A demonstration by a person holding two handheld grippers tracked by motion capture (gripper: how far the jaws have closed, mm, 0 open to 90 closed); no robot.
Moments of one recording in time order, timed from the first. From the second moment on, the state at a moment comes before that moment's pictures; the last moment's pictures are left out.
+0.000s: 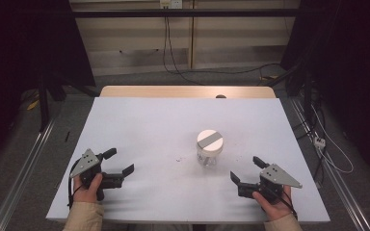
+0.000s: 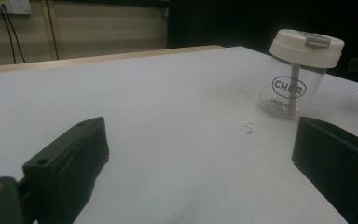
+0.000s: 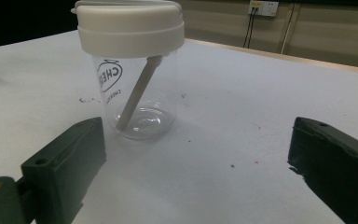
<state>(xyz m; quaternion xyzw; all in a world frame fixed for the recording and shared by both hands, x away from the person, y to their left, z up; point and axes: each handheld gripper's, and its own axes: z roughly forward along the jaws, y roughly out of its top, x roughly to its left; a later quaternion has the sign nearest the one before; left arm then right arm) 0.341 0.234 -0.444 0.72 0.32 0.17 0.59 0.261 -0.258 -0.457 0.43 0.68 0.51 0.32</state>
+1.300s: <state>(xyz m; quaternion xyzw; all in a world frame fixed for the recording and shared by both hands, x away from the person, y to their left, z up) 0.341 0.232 -0.444 0.72 0.31 0.17 0.59 0.298 -0.225 -0.450 0.39 0.70 0.52 0.29</state>
